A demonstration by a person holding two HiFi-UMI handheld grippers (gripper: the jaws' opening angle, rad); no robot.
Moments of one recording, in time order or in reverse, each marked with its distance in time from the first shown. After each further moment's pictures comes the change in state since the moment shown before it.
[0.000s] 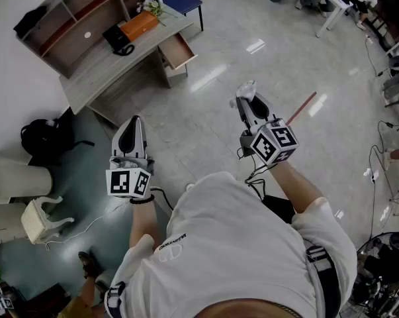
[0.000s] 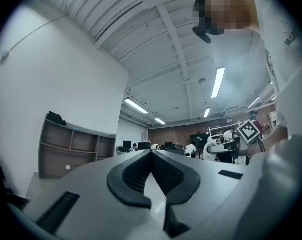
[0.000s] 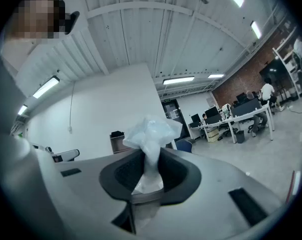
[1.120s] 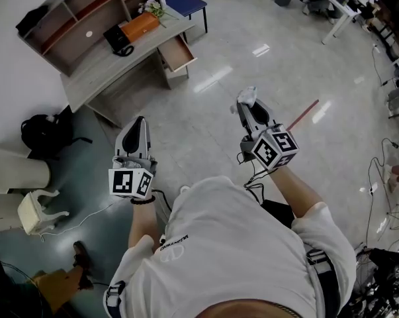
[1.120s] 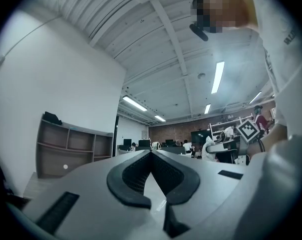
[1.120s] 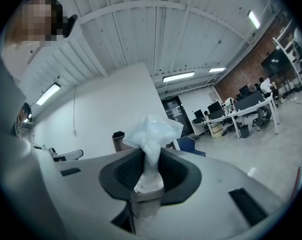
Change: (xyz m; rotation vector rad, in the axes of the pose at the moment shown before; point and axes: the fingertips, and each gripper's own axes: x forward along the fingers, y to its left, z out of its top) left arm 0.034 -0.056 -0.011 0.021 0.035 0.018; right arm -0.011 -0.054 0.005 0.049 0.035 0.060
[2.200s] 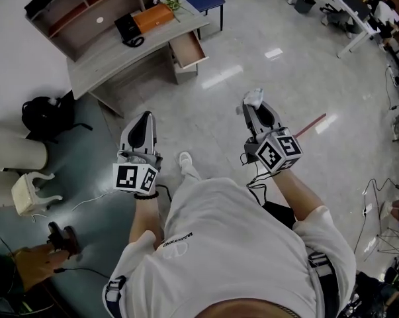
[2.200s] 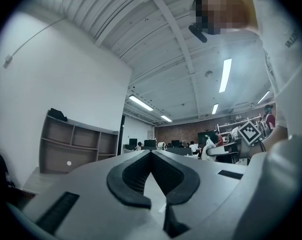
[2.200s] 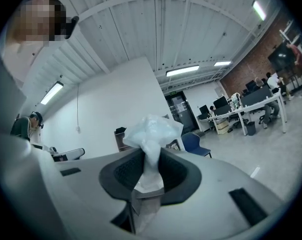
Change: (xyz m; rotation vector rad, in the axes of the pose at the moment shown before) left arm 0.035 0.000 -0.019 -0.027 -0.010 0.076; right arm 0.039 -0.034 -0.005 -0.005 0.048 0.065
